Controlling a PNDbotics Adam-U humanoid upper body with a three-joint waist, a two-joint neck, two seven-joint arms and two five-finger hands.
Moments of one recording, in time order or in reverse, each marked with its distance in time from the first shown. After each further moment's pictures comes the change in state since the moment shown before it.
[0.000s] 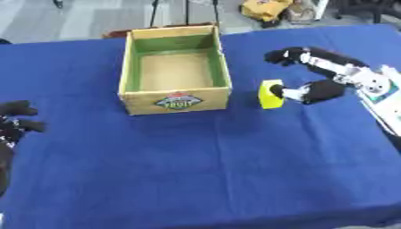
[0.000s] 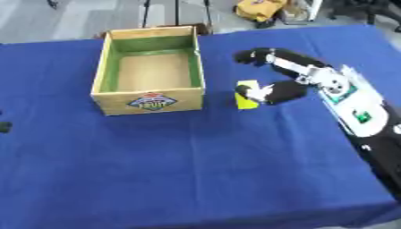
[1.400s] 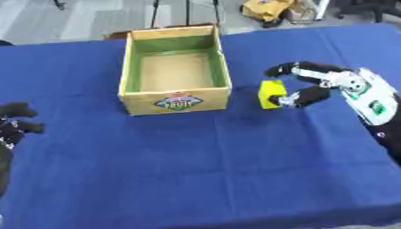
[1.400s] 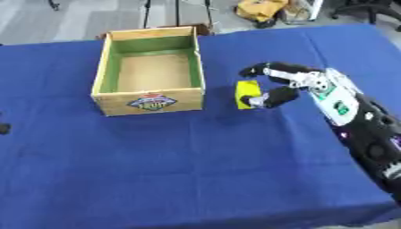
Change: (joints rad) left arm 0.001 0.000 -0.001 0.000 0.000 0.002 -0.009; right arm -0.107 0.046 0.018 0.319 0.171 -0.093 0.009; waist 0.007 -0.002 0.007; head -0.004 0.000
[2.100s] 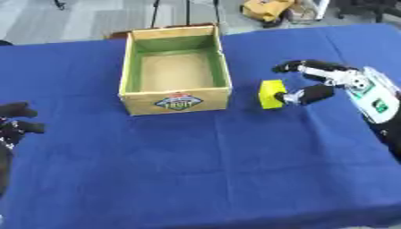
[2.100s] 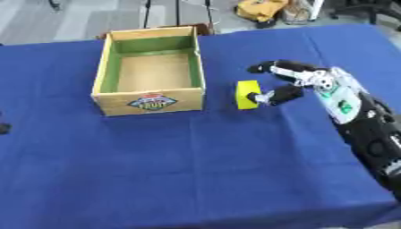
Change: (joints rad) left arm 0.000 0.000 0.000 0.000 0.000 0.000 -0.001; right arm -0.019 0.002 -0.019 0.061 0.038 -0.007 -0.017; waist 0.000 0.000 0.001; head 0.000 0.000
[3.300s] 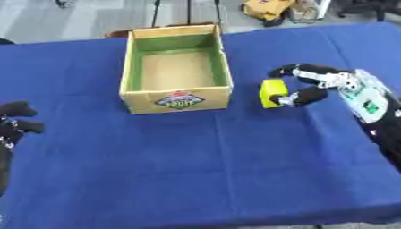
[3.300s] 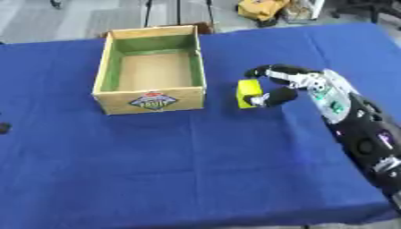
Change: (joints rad) left arm 0.001 0.000 0.000 0.000 0.000 0.000 -0.003; right arm -0.025 0.041 0.000 0.060 0.049 -0.014 0.013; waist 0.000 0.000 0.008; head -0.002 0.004
